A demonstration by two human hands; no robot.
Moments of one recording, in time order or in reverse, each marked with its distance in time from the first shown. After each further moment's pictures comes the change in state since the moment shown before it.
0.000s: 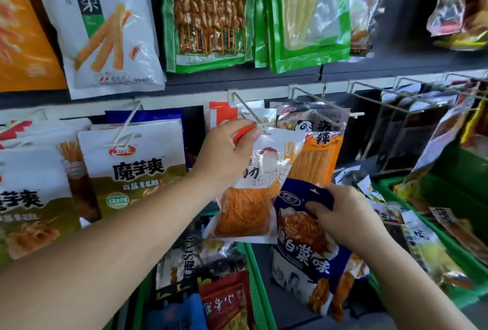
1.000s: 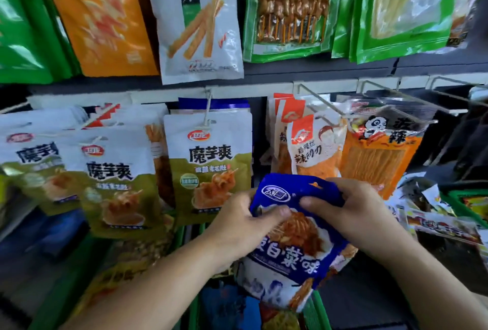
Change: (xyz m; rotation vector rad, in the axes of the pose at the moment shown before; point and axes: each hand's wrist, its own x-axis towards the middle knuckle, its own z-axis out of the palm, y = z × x) left_hand -0.113 -0.052 -0.063 -0.146 -0.223 -0.470; right_hand -0.027 -0.096 0.035 0.540 -0.197 -0.193
